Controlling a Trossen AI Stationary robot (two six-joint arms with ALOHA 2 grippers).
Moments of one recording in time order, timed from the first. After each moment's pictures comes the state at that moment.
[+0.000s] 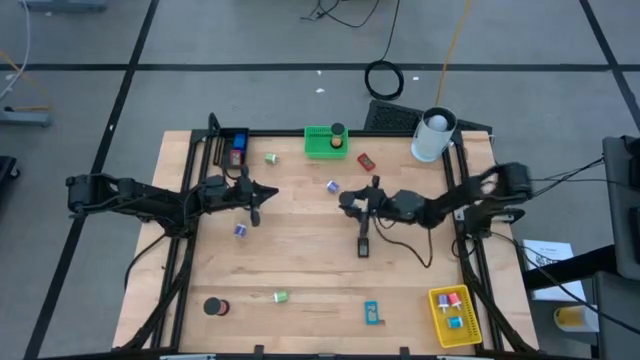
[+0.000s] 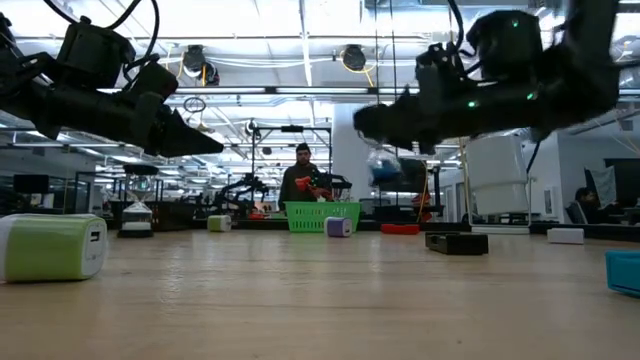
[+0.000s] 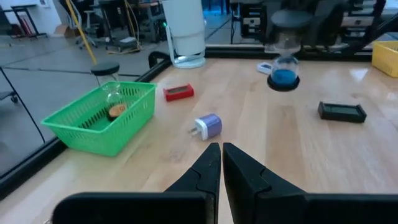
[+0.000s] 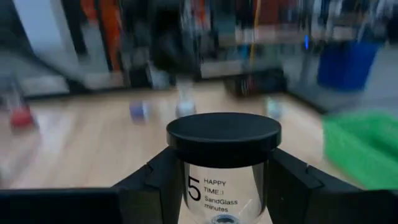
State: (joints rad) left arm 0.26 1.13 0.09 0.88 0.00 0.07; right arm -0.02 1.67 0.40 1.24 0.21 0.05
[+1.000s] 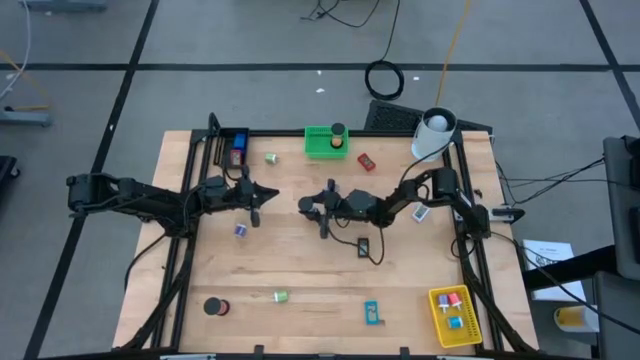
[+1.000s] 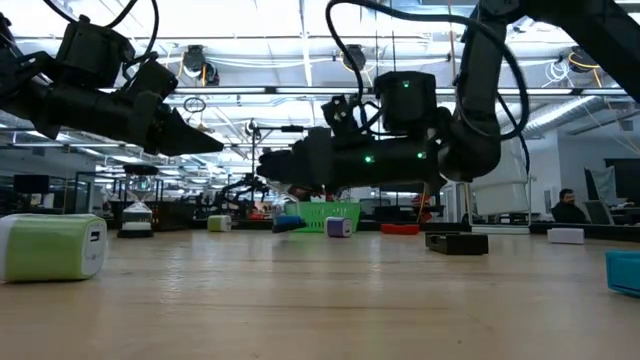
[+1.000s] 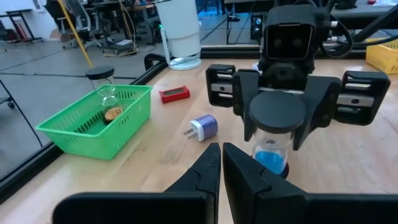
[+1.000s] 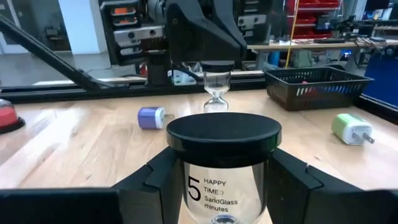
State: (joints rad) left arm 0.25 1.13 0.09 0.88 0.00 0.09; right arm -0.09 2.21 0.89 1.33 0.02 0.04
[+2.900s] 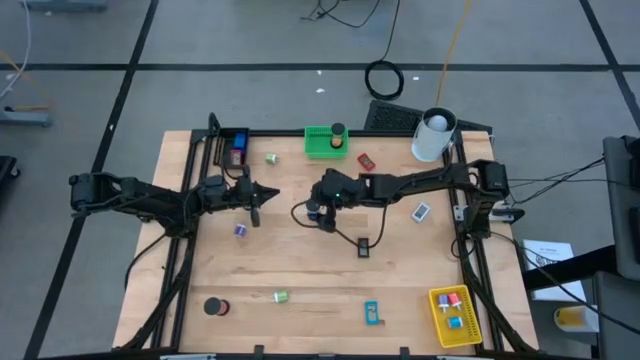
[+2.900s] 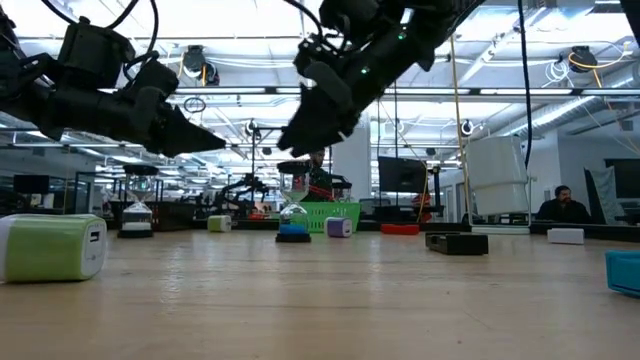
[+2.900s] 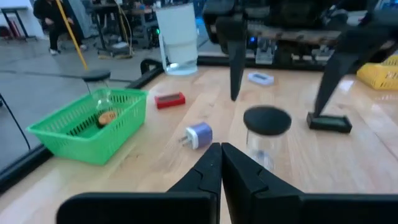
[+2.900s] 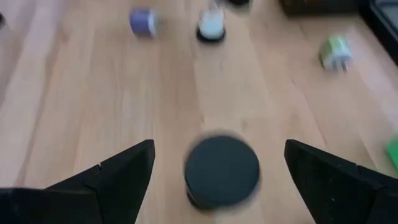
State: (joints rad) left arm 0.27 1.16 0.09 0.94 0.03 0.05; right arm -0.08 1.83 1.23 -0.08 0.05 0.01
